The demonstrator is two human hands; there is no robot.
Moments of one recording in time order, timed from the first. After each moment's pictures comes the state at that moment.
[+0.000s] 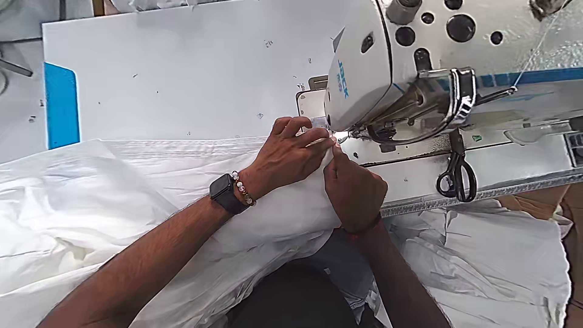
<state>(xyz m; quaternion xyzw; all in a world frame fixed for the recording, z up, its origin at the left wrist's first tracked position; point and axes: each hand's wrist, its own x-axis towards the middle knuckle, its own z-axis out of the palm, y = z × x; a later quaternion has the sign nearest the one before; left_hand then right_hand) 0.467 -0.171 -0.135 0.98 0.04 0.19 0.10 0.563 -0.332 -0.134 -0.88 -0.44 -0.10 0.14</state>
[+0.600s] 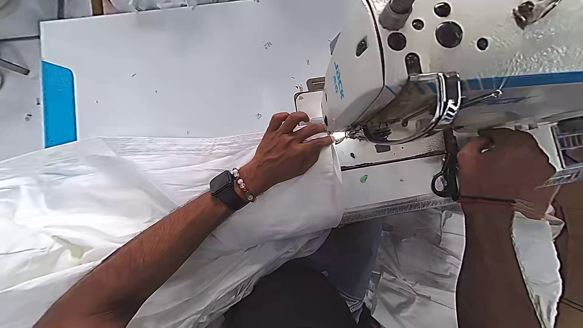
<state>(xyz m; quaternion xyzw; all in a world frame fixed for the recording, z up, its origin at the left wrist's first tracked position) 0.473 -0.166 -0.140 0.97 0.06 0.21 0.07 0.762 -0.430 -0.100 -0.96 -0.23 -0.12 0.04</state>
